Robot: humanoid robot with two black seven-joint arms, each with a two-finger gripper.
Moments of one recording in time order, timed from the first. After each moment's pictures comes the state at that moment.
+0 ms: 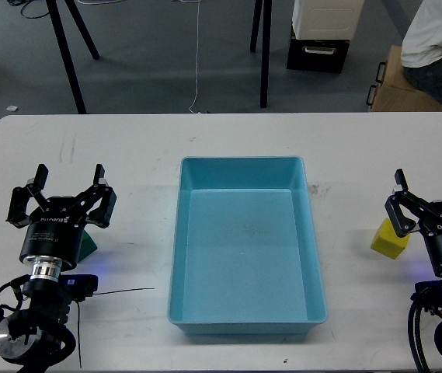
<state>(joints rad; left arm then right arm) -0.02 0.30 -0.95 -1.55 -0.49 -0.40 -0.49 -0.23 0.00 1.58 1.60 0.15 0.30 -0.01</state>
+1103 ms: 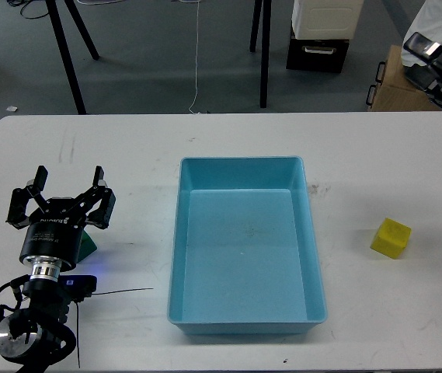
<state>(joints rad) -0.02 0.29 -0.95 -1.54 -0.49 -0.39 -0.49 0.67 -0.93 0.74 1.47 -1.58 0.30 0.48</state>
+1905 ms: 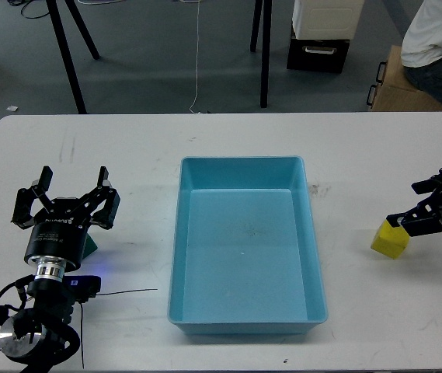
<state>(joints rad) -0.03 0.28 -0.94 -1.54 -0.49 -0.39 -0.49 1.15 -1.02 -0.08 1.36 -1.90 0.38 0.49</state>
